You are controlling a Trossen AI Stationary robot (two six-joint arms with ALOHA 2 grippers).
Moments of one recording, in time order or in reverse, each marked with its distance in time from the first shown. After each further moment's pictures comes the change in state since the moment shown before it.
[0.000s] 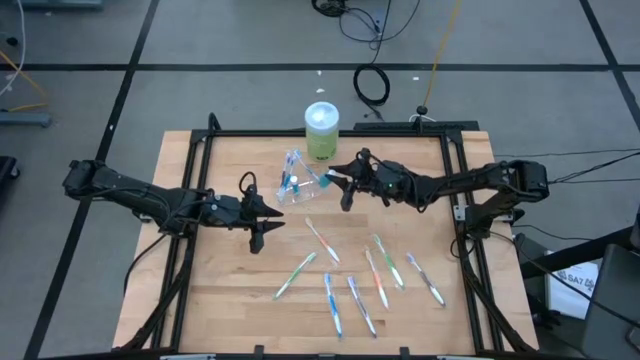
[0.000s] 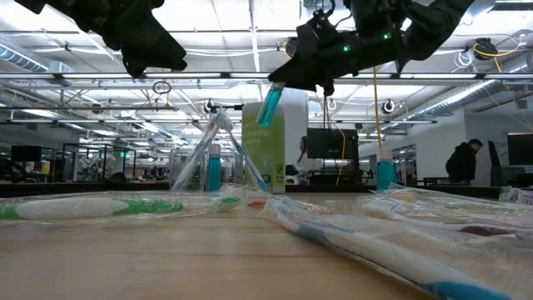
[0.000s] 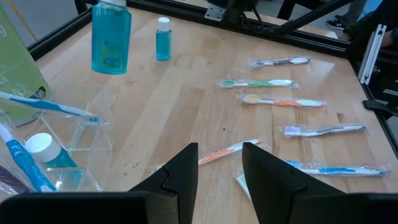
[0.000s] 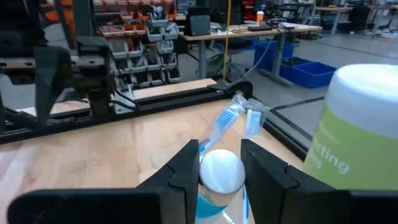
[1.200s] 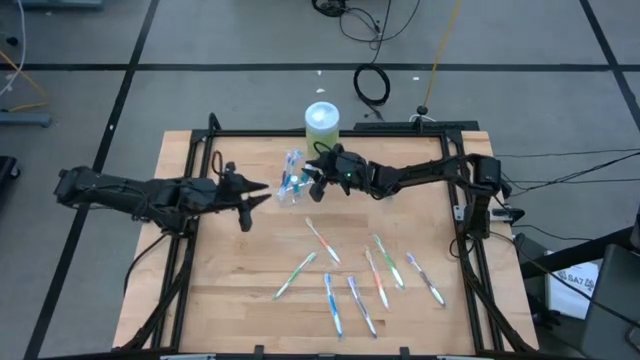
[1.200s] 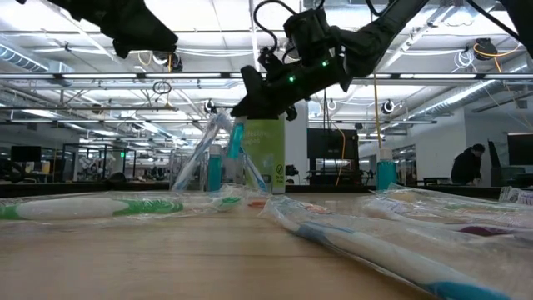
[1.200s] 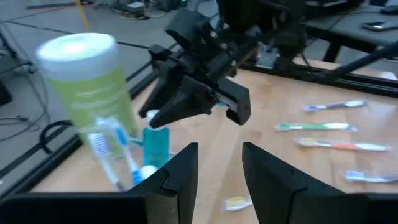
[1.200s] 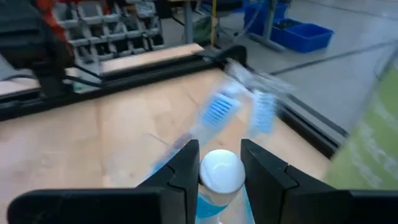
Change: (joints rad) left arm 0.090 -0.225 0.001 -0.087 -0.158 0.138; right arm -0.061 0.345 0.339 -0.154 0.001 0.042
